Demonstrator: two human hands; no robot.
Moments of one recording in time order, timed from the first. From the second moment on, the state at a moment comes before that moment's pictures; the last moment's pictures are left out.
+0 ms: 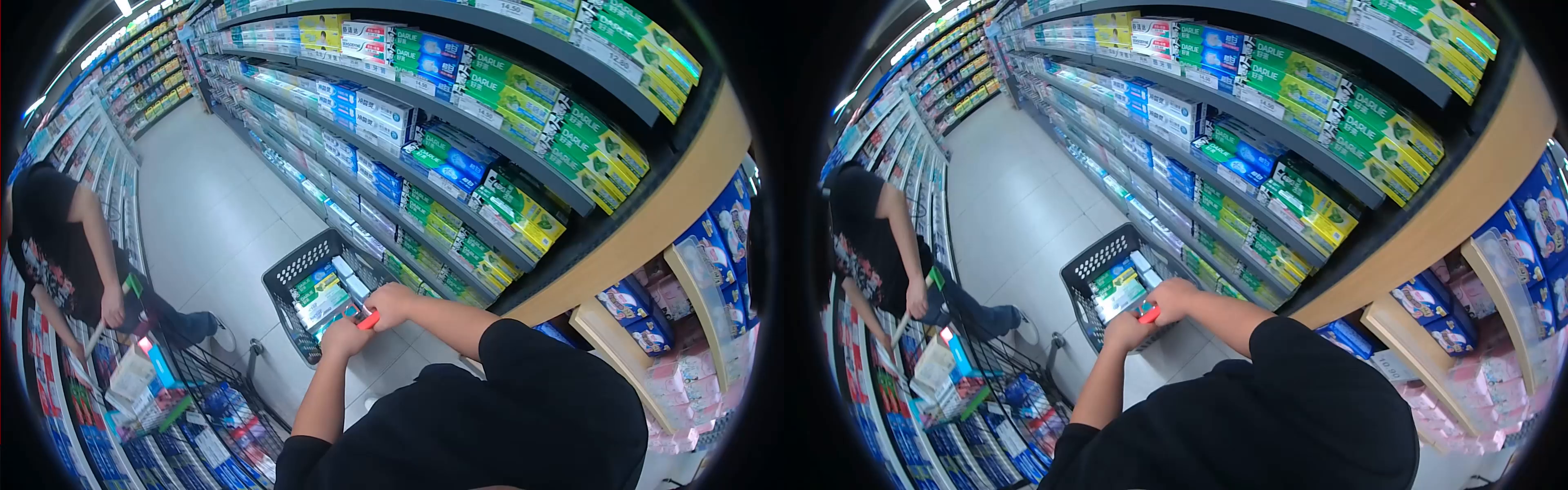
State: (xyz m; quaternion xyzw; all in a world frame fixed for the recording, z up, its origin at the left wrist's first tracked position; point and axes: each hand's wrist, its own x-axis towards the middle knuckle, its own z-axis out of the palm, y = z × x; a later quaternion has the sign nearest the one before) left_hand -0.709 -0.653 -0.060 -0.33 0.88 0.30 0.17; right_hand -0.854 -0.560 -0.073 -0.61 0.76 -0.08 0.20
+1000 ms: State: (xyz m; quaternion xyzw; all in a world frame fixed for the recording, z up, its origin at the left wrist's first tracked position) left_hand -0.885 -1.031 -0.073 -0.48 0.84 0.24 0.06; right_hand -1.041 -0.964 -0.078 -0.64 0.72 -0.07 0.24
